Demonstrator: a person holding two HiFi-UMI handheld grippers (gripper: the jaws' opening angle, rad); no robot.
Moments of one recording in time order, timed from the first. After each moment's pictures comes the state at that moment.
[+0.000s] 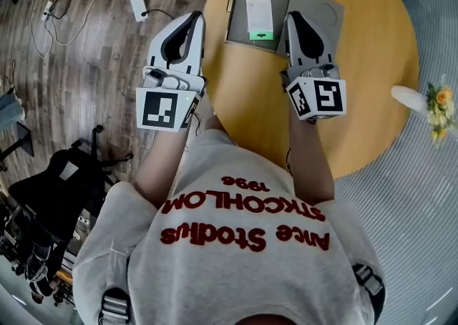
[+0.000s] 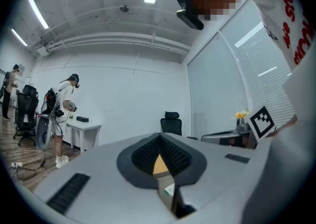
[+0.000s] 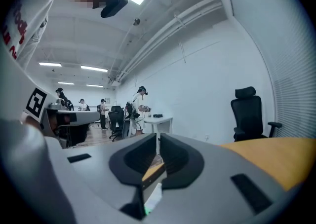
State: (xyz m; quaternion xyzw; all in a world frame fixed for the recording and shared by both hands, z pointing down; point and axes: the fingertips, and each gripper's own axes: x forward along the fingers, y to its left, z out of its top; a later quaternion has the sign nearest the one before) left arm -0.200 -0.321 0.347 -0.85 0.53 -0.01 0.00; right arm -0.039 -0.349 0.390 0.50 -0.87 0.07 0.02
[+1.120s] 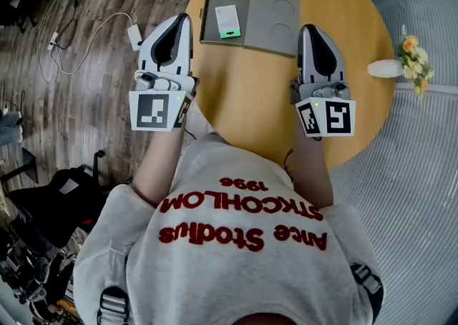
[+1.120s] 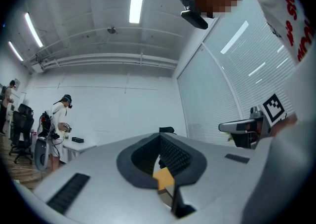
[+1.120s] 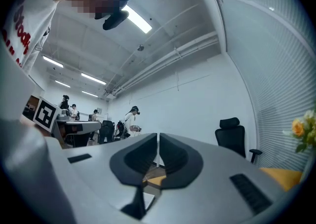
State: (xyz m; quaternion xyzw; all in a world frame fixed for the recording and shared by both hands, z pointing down) left arm -0.140 -0.245 0.263 -0.85 0.51 0.04 0.09; right arm 0.068 -0.231 0.281 0.55 -0.83 -0.03 -0.07
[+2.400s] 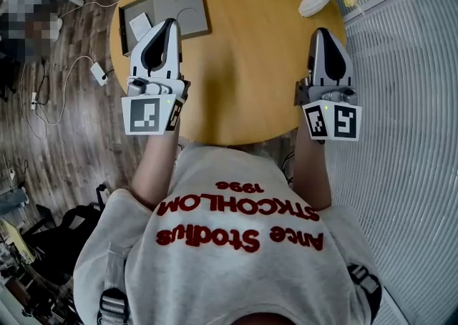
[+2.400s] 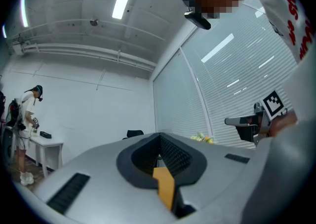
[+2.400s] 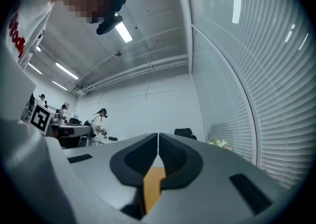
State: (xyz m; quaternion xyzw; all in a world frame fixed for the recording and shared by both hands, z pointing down) left arm 0.059 -0.163 0.267 -0.91 0.40 0.06 0.10; right arm 0.298 -0.073 0.274 0.69 -0.71 -0.05 -0.09
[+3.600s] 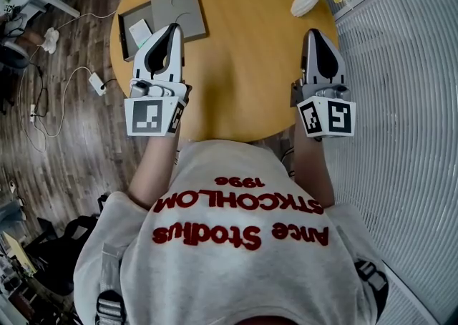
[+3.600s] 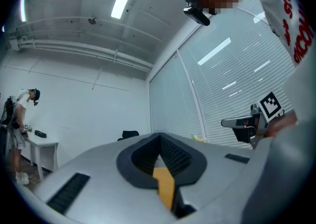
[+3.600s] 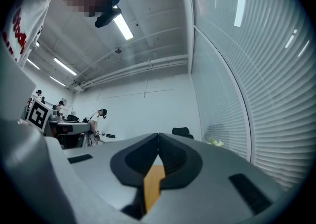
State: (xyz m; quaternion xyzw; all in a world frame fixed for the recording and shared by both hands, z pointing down) left arm 0.050 -0.147 0.266 -0.92 0.37 0.06 0.10; right arm 0.276 -0.057 0.275 0.71 -0.70 -0.05 -0.07
